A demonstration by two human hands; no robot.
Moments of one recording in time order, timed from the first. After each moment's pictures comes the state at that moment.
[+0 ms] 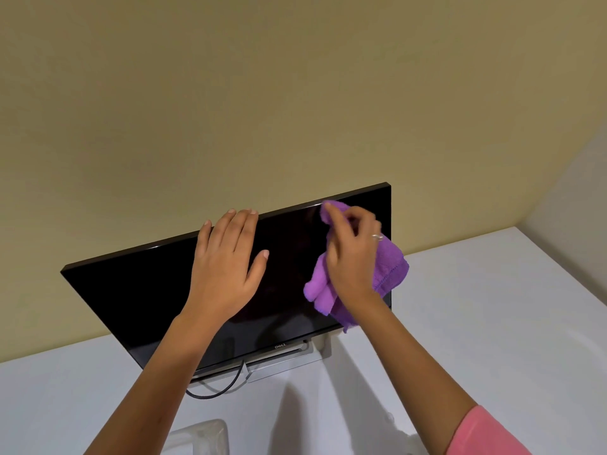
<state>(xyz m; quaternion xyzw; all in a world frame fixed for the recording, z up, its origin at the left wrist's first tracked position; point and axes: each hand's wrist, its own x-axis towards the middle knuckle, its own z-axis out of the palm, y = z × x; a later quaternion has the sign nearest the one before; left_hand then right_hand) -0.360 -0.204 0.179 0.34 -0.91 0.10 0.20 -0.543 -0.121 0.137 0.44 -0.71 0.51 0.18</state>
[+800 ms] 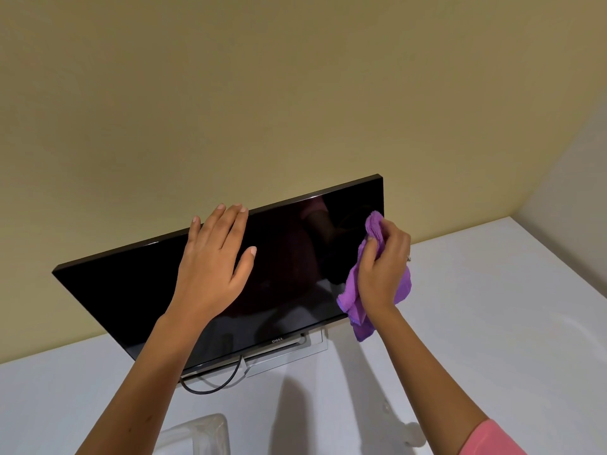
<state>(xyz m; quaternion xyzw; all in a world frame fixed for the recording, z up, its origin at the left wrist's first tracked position) -0.350 -0.208 0.179 0.32 -0.92 0.09 0.21 -0.570 -0.091 0.090 0.26 -0.74 0.61 0.10</state>
